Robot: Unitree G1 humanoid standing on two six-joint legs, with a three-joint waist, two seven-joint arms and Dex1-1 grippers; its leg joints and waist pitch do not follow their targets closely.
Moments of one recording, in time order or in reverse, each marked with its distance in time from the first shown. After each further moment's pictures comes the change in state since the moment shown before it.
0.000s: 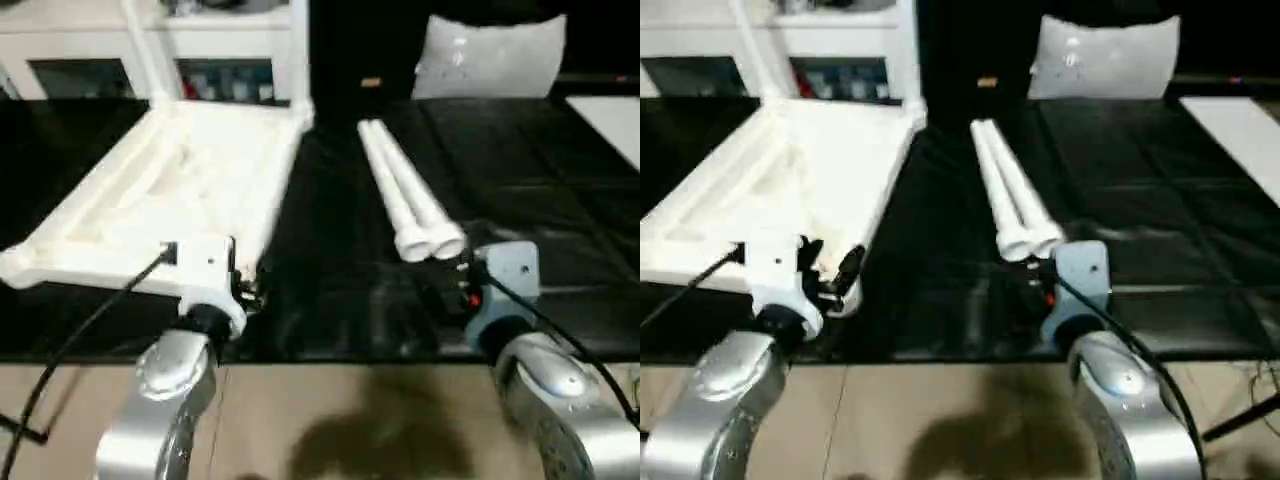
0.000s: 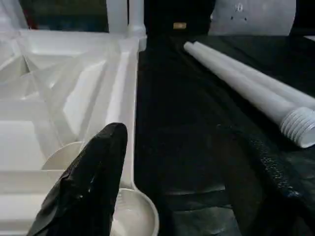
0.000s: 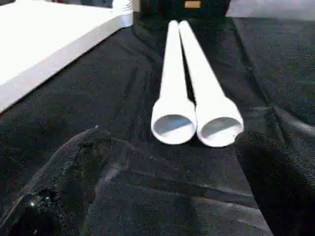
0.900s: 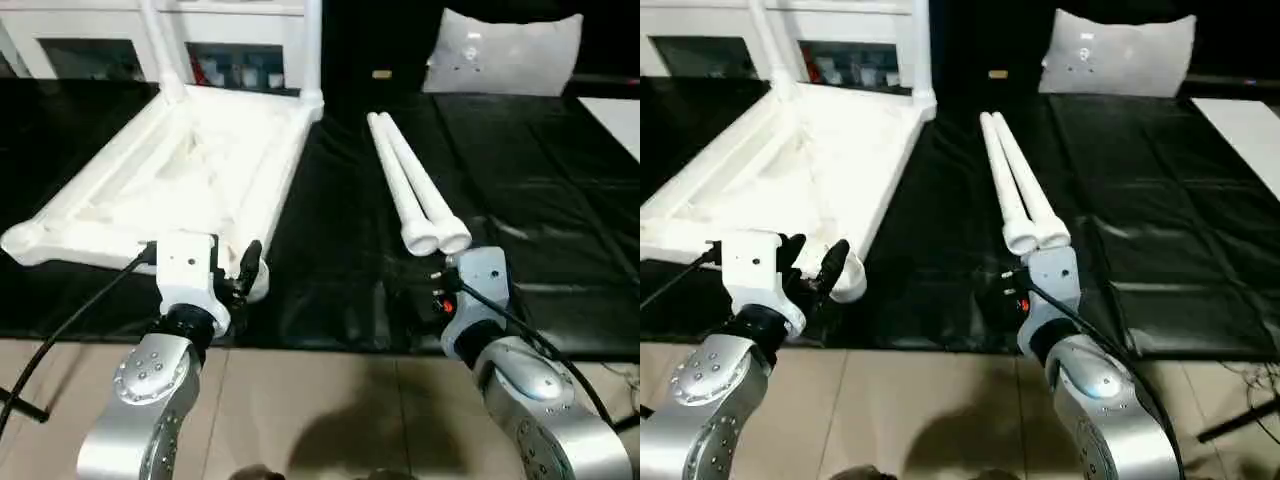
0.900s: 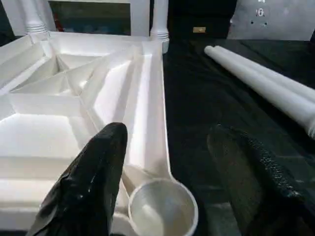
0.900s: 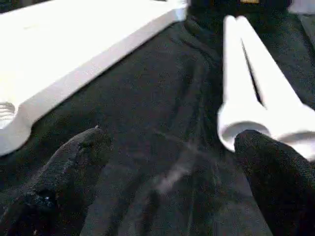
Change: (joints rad) left arm 0.012 0.029 0.039 -0.005 -0.015 -0.024 -0.018; right arm -0.016 -0.009 0.087 0.030 0.013 -0.035 0.061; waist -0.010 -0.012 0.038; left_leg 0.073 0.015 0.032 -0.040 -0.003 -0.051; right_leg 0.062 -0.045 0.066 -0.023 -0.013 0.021
